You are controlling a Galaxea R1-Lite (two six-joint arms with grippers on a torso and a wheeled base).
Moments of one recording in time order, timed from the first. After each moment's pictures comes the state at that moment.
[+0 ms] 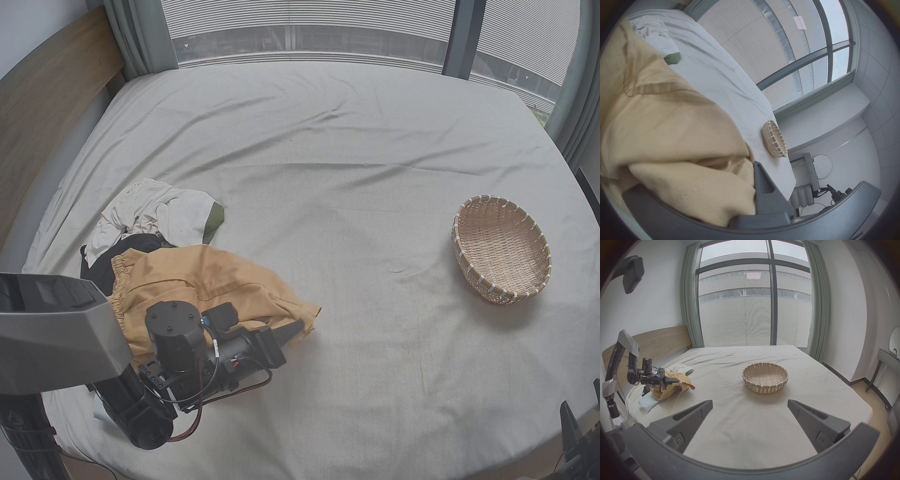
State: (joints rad) left arm -0.63 2.12 -0.51 -1.48 -0.21 -0.71; right arm 0.00 0.02 -0.02 0.00 0.01 0.02
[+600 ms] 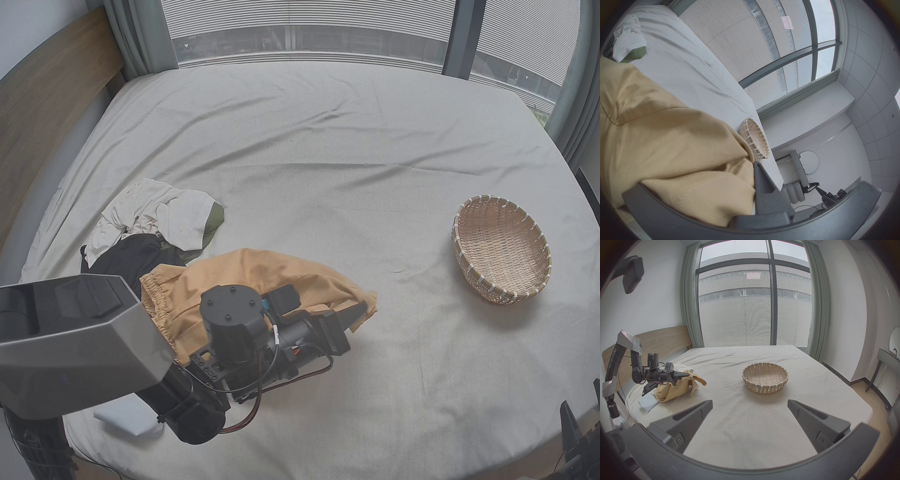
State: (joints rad) left arm -0.76 2.18 -0.77 -1.39 -0.21 -0.71; right arm 0.00 0.02 -0.02 0.00 0.01 0.02
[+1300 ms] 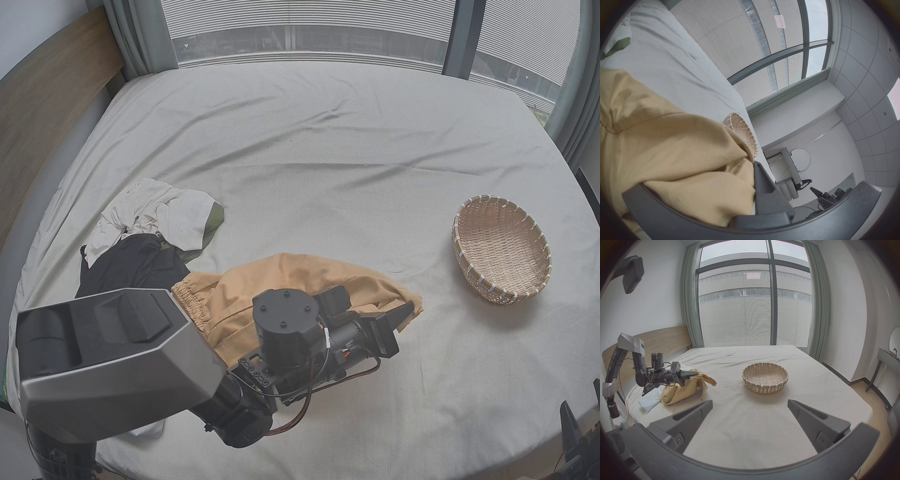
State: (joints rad) left arm -0.85 2.28 -0.95 -1.36 -0.20 -0.70; right arm 0.00 0.02 -0.02 0.00 0.01 0.02
